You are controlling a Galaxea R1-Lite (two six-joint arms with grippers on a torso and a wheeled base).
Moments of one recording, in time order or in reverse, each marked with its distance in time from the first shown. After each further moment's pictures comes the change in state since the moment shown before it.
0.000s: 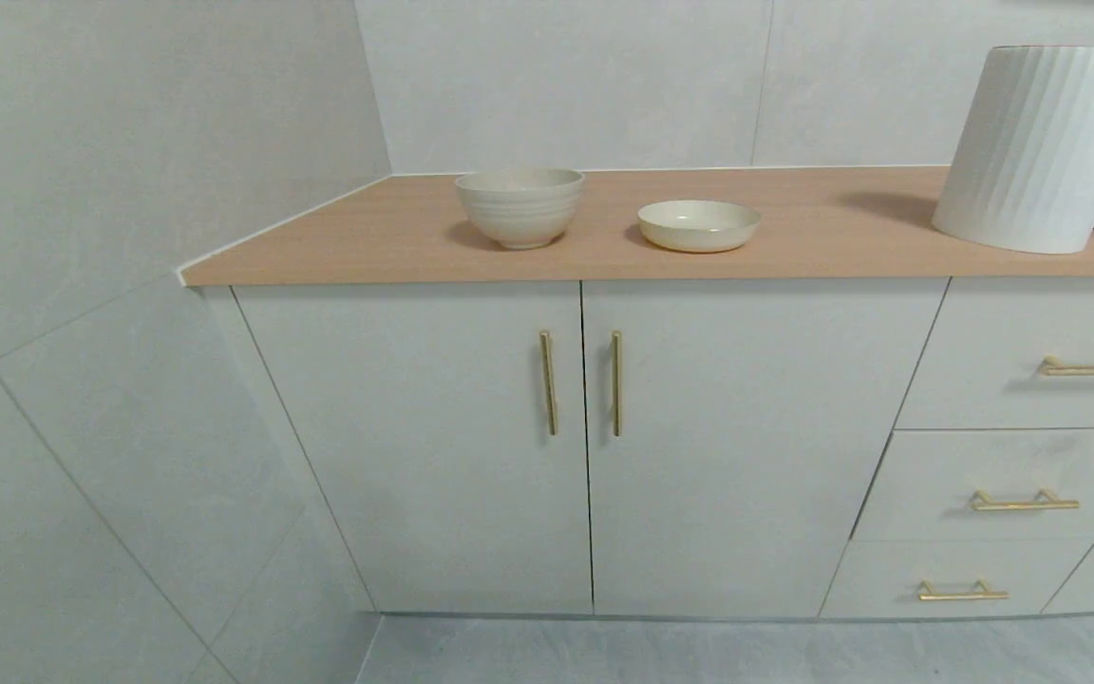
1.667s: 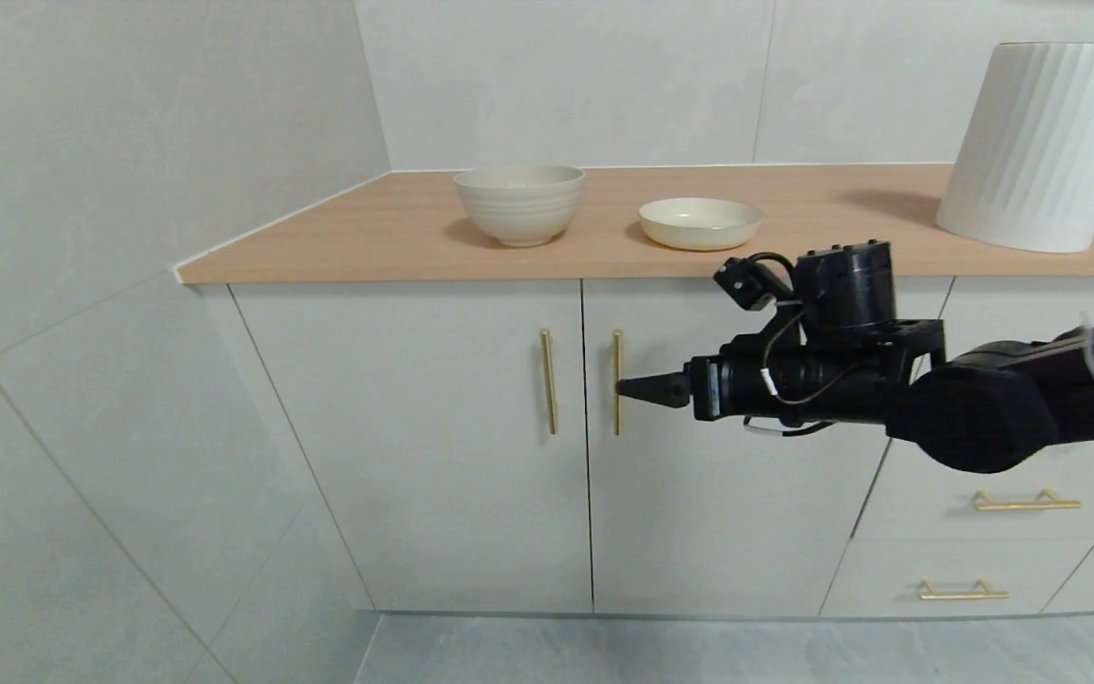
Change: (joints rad) left arm -0.001 0.000 0.000 0.000 0.000 0.000; right arm 0.514 1.949 -1.198 -0.382 0.386 0.259
